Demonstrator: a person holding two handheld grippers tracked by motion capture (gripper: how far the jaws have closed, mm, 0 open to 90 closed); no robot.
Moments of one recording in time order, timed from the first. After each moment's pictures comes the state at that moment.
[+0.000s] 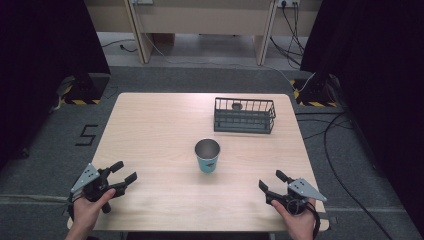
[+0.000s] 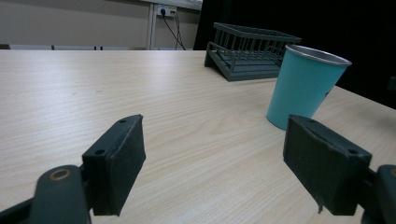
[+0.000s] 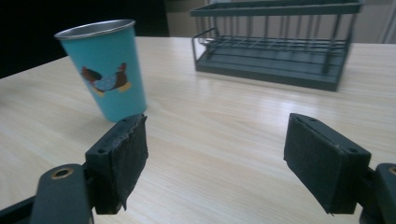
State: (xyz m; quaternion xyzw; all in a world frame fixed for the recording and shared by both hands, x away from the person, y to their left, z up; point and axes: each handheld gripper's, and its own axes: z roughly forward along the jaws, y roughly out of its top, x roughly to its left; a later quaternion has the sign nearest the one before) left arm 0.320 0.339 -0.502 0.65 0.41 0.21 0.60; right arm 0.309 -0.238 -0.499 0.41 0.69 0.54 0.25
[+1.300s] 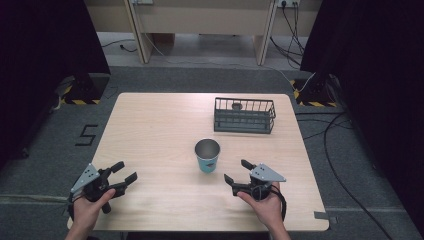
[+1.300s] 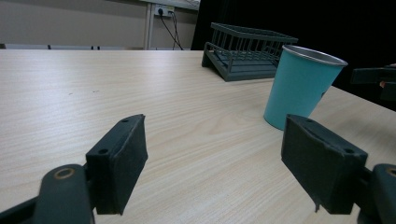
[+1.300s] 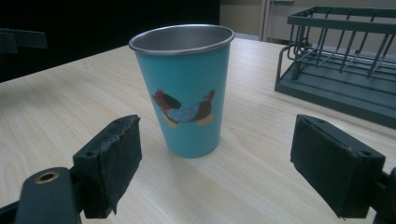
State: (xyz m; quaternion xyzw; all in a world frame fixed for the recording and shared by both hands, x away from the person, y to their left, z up) left arm 0.320 0.338 -0.502 0.66 0.40 0.21 0.60; right arm 0.347 -0.151 -0.490 0.33 0.74 0.55 0.21
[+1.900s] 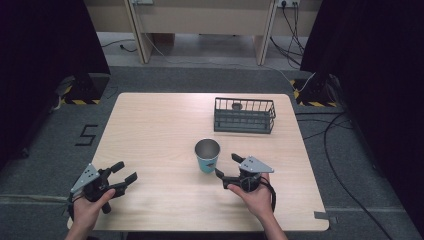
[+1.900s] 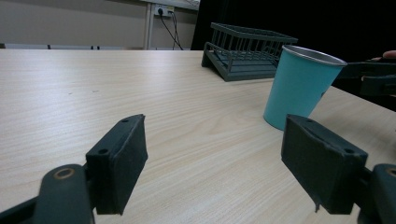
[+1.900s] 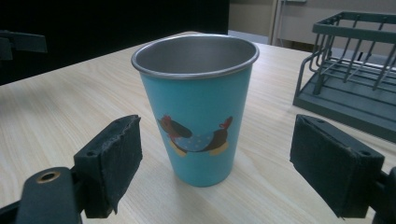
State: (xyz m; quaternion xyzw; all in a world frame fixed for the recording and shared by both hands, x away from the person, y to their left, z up) left arm 0.320 0.338 -0.502 0.66 0.40 0.21 0.60; right arm 0.368 -0.124 -0.488 0.32 0.74 0.55 0.20
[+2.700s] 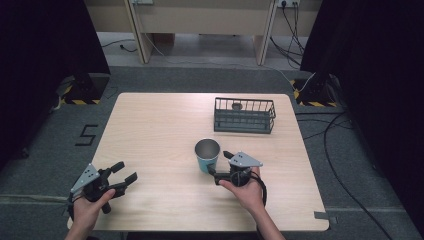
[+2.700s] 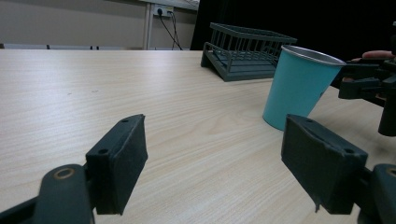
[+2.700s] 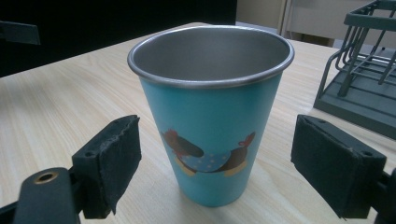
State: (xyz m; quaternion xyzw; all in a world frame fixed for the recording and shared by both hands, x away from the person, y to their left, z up) left arm 0.320 0.338 -0.502 0.65 0.40 0.21 0.61; right arm 0.386 -0.101 -0.493 0.31 0.76 0.54 0.19
